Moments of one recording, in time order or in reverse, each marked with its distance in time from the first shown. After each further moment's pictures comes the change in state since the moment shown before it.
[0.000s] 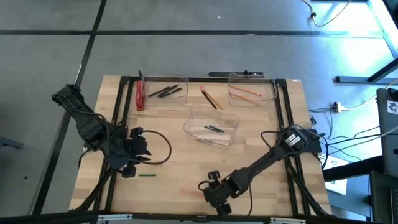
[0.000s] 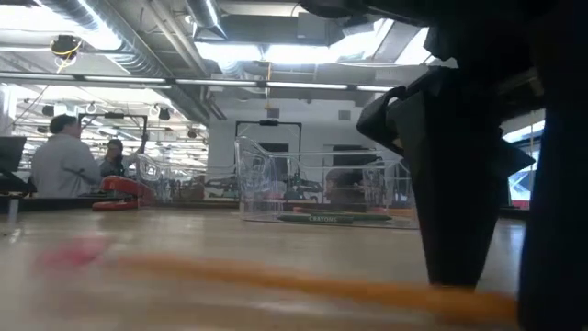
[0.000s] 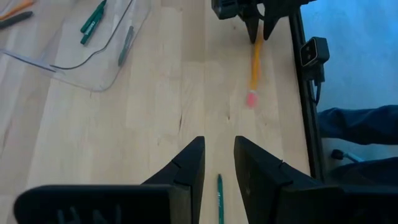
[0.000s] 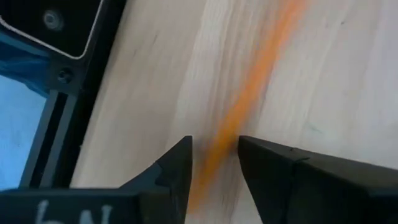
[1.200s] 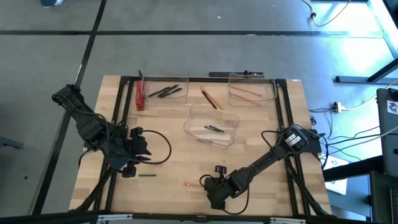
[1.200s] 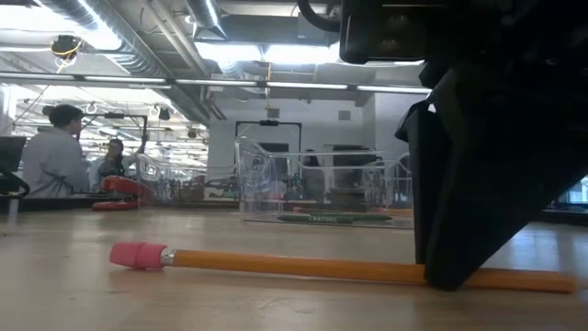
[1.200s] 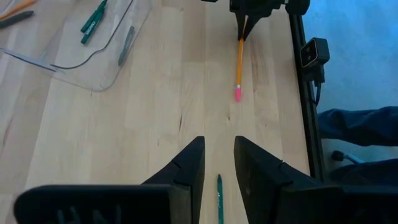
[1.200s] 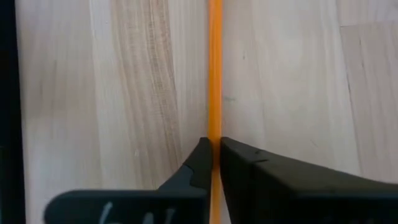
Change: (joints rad) left arm 0.000 0.000 0.000 0.000 -0.002 -0.004; right arm -0.004 0.018 0.002 -0.141 0.146 0.350
